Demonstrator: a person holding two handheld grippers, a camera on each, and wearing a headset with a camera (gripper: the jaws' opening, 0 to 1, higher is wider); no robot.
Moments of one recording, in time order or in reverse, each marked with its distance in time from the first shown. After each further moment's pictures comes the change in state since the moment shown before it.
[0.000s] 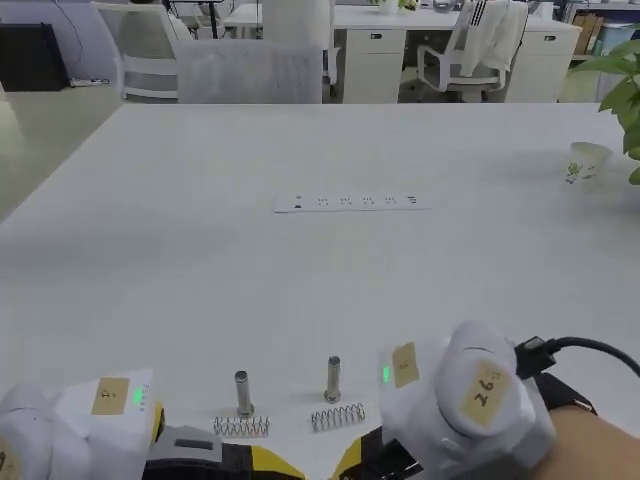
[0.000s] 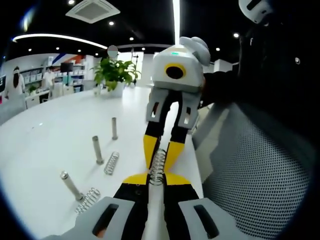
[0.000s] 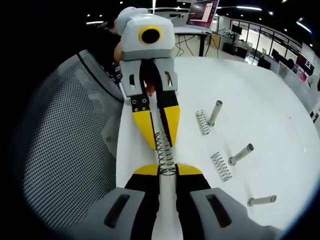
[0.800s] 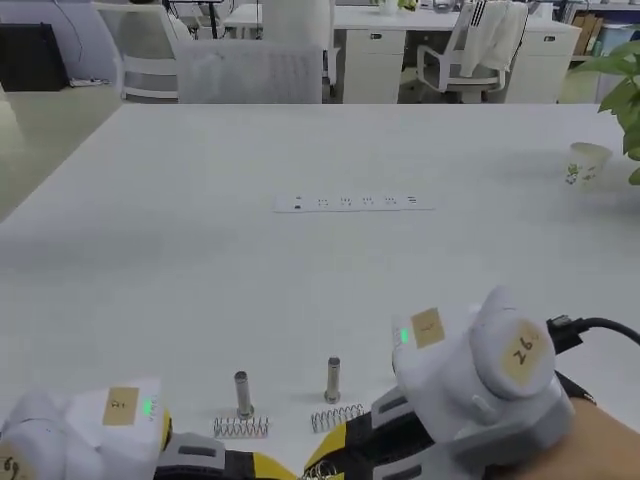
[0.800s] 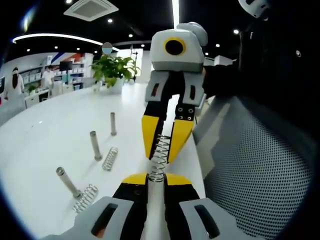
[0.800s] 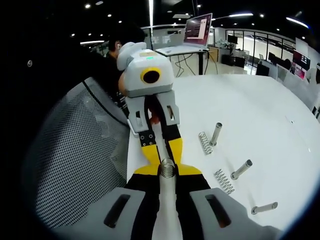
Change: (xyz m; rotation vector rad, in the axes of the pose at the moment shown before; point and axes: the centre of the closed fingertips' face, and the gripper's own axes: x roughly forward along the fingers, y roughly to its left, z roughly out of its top) left arm 0.003 -0.001 -0.010 0.014 0.040 0.004; right arm -0.008 0.006 0.034 0.047 -0.149 0.036
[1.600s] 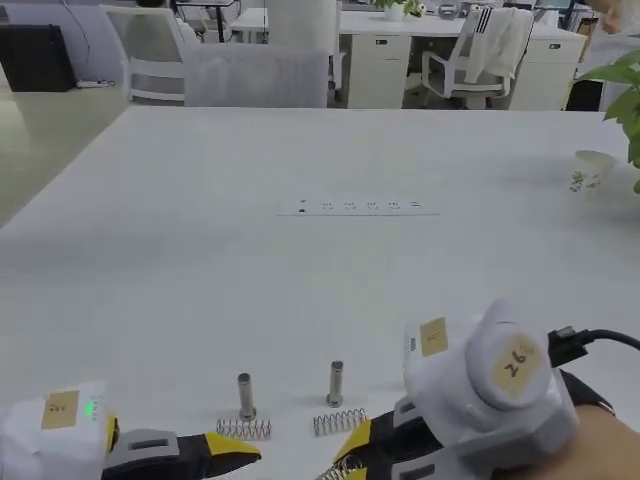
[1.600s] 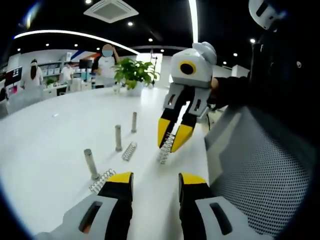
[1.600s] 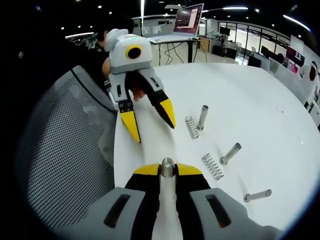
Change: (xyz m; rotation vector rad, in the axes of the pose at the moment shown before) left arm -0.034 0.018 -0.006 -0.108 -0.061 0.153; right arm -0.005 -0.019 -0.027 0.019 0.101 -0.094
